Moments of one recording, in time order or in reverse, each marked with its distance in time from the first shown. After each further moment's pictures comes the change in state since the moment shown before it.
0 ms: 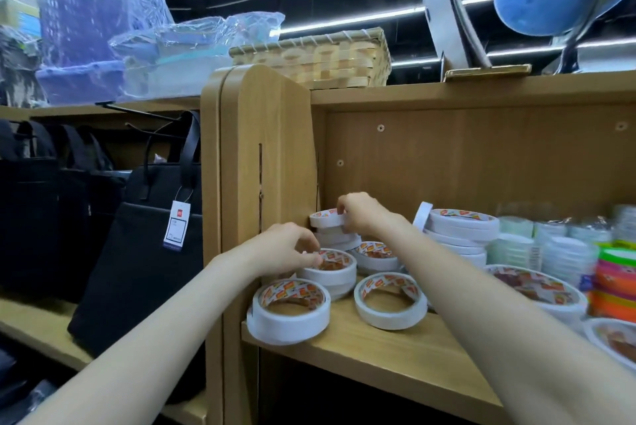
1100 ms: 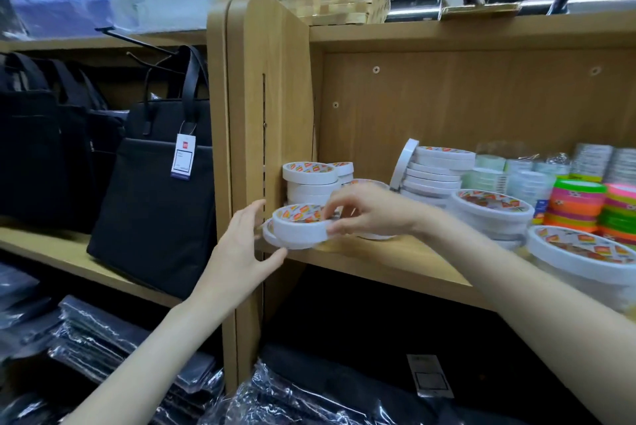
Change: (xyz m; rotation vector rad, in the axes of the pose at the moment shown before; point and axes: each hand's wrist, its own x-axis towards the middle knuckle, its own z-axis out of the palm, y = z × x) left_hand -0.118 -0.024 0.089 -0.268 0.598 0.030; right_hand -0.145 -0.031 0.002 0.314 -0.156 -0.391
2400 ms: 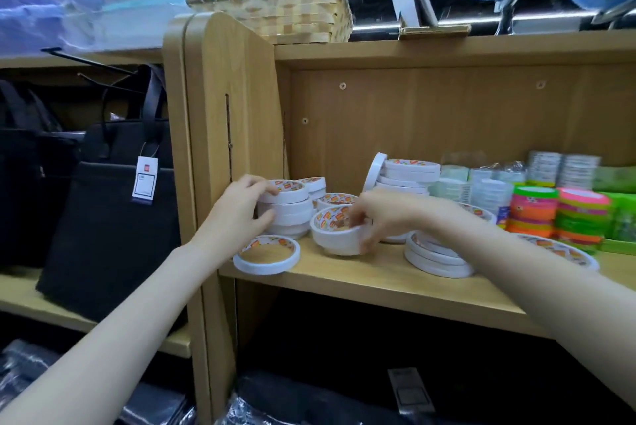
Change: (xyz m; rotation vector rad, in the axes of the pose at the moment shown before) left_hand 0.091 0.021 0.003 0.224 -0.085 0.188; right_hand -0.018 0.038 -0.036 -0.301 -0.141 0.308
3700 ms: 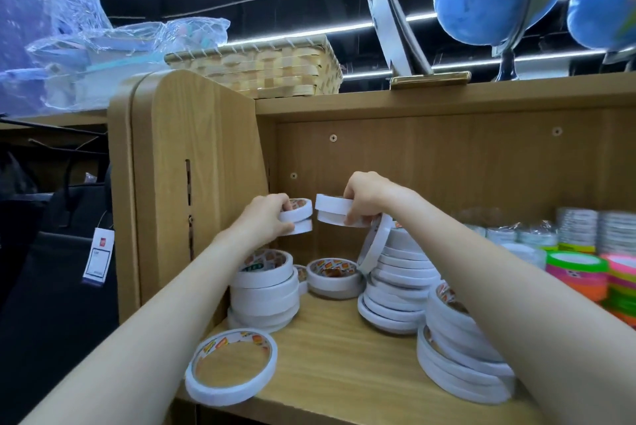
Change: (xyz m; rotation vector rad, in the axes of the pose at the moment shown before) left_hand 0.143 0.010 0.035 0.047 -0.196 -0.205; right_hand 0.091 0.047 -0.076 0.184 0.227 0.289
